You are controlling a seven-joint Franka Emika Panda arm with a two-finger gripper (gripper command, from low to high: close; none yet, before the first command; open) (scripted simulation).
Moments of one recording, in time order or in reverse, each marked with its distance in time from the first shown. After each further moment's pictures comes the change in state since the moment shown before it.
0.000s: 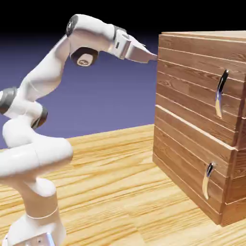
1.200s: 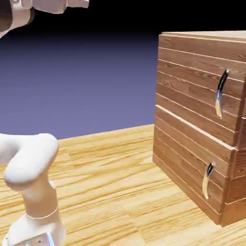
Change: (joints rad) arm 0.894 0.213 -0.662 0.131 -1.566 0.352 0.888
